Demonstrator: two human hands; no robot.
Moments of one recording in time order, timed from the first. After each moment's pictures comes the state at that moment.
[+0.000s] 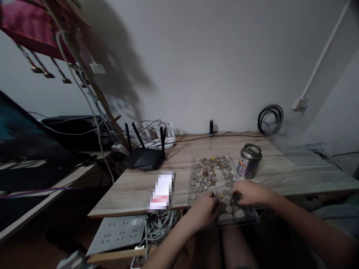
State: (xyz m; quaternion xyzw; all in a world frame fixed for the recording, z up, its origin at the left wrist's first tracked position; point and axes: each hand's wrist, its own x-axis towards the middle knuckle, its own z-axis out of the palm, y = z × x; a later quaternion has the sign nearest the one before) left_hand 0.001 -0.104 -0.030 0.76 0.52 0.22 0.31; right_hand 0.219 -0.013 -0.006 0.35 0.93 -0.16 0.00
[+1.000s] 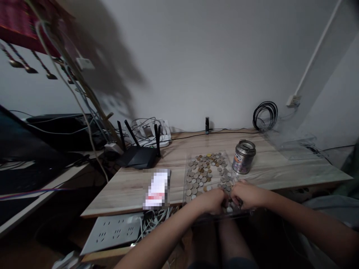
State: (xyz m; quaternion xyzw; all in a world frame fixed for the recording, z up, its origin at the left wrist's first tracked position) left_hand 0.042 -0.065 -0.028 0.88 0.41 0.01 0.26; right_hand 0.224 -0.037 -0.019 0.33 0.93 -0.13 0.12
